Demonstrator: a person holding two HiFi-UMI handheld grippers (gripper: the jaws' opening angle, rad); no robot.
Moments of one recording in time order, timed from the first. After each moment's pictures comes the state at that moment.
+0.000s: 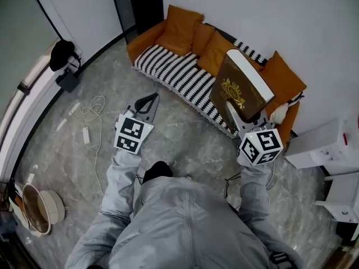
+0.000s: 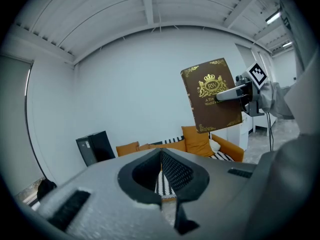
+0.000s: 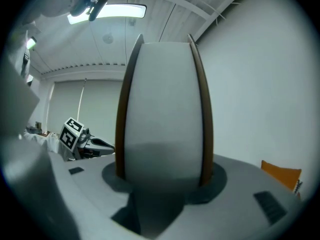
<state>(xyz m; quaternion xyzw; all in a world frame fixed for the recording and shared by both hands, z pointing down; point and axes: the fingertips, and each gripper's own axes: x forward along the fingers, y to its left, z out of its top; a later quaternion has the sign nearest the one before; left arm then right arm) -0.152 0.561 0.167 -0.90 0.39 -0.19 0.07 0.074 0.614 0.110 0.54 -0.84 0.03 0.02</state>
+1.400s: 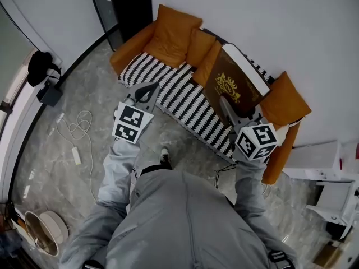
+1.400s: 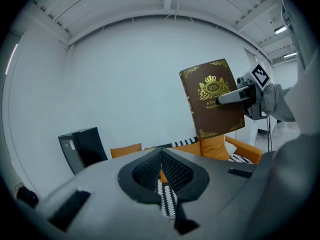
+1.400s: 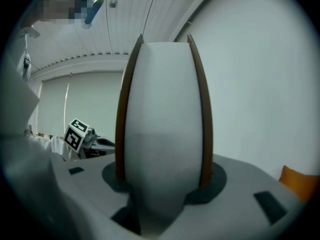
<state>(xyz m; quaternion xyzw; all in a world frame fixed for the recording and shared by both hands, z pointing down) -0.125 0.261 0.197 -0.92 0.35 -0.19 0.05 0.074 0.331 0.139 0.55 -0.83 0.06 0.04</state>
